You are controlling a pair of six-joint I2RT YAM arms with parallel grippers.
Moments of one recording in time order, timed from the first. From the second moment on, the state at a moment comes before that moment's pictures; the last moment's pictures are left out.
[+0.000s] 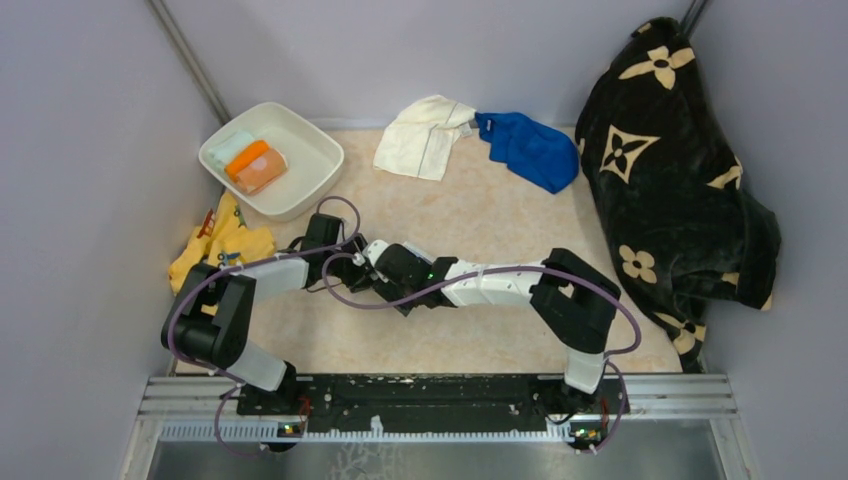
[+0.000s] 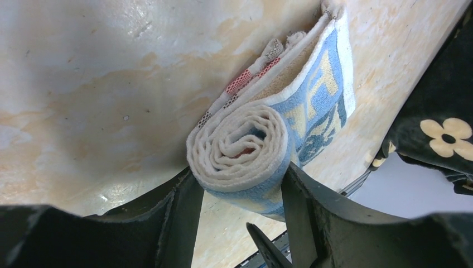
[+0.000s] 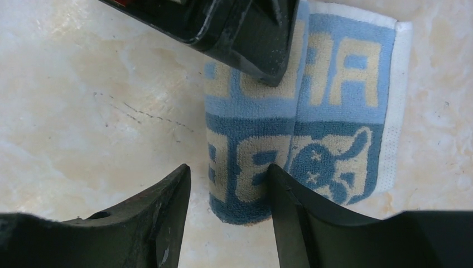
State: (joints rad) left arm -0.34 1.54 0.63 -0.02 0.39 -0.90; right arm 1.10 1.79 1.15 -0.28 0.19 0.04
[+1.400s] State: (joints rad) left arm -0.30 1.37 0.56 -0.15 0.32 -0.92; right arm 0.69 2.10 1.12 0.16 -0.96 0.60
